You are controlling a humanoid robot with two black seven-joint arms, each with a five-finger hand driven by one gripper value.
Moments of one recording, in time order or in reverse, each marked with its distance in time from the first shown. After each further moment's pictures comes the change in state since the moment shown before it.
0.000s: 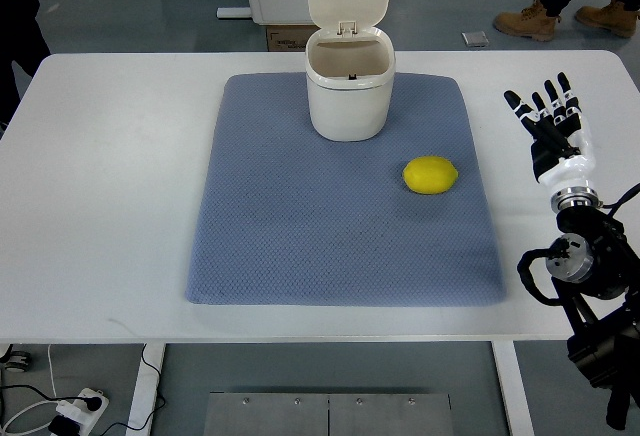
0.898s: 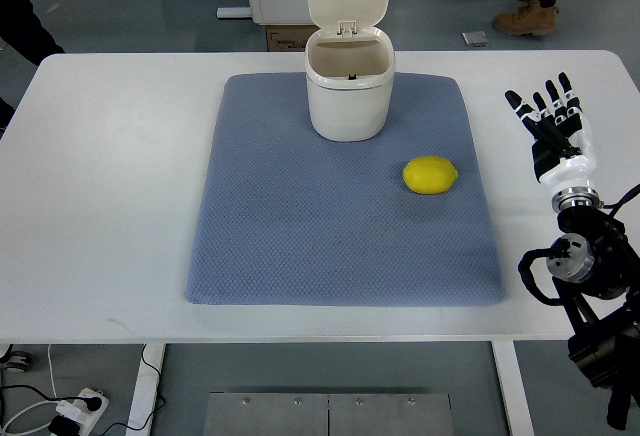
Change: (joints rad) left arm 0.023 0.000 -0.002 0.000 -0.002 0.000 0.000; right arm 0.000 -0.003 0.001 -0.001 0.004 0.000 0.000
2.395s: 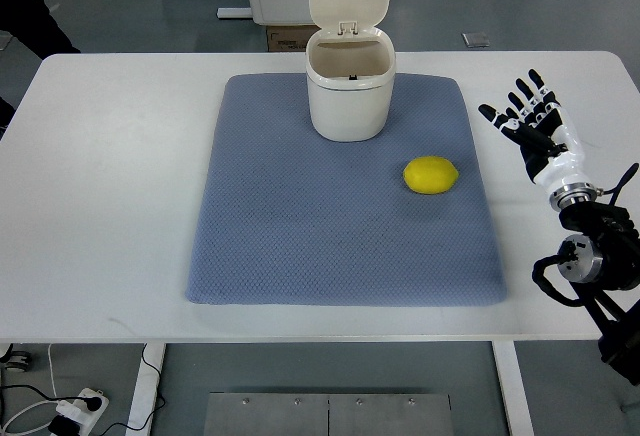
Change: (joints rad) left arm 0.000 0.000 0.000 0.000 0.001 0.000 0.000; right arm 0.076 -0.199 -0.329 -0.005 0.085 0.011 0.022
